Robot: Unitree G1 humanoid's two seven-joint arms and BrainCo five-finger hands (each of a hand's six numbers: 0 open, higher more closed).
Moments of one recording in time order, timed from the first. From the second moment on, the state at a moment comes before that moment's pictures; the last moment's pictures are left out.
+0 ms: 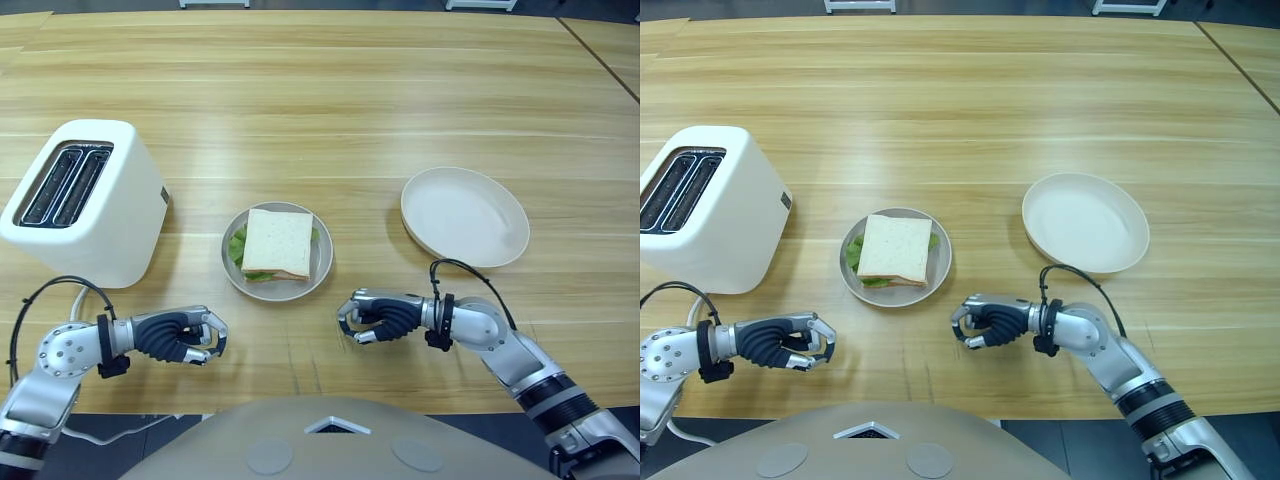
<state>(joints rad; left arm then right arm) 0.37 0.75 -0.12 -0.18 -0.08 -0.39 -0.95 0.09 -0.77 0.43 0.01 -0.12 -0.55 0.66</state>
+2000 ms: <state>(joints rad) -0.03 0.24 0.12 -0.21 0.09 -0.68 0.19 -0.24 -0.24 0.09 0.09 -0.49 -0.68 -0.56</state>
